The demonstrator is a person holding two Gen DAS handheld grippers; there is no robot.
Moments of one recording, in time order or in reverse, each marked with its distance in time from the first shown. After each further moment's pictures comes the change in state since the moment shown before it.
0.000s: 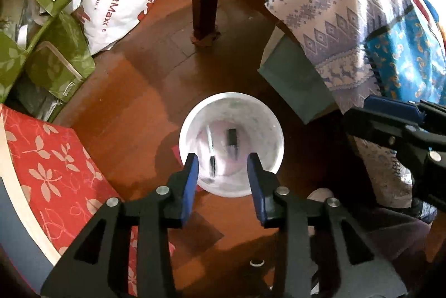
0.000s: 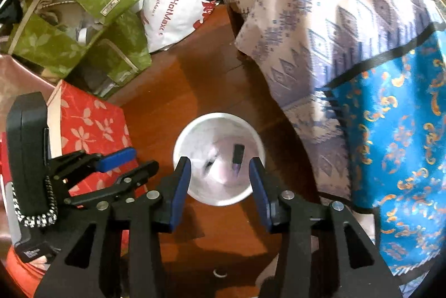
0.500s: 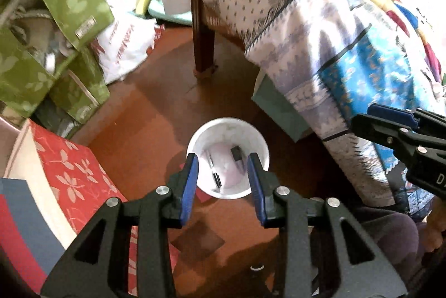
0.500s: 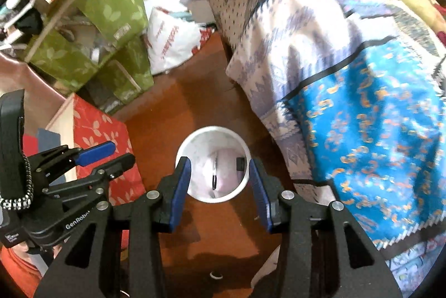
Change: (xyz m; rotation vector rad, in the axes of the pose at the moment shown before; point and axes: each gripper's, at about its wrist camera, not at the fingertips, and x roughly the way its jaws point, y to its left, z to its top) left arm -0.095 -0.020 -0.011 0.027 -0.162 0.031; right arm -0.083 0.000 -0.021 0.012 -0.154 -0.018
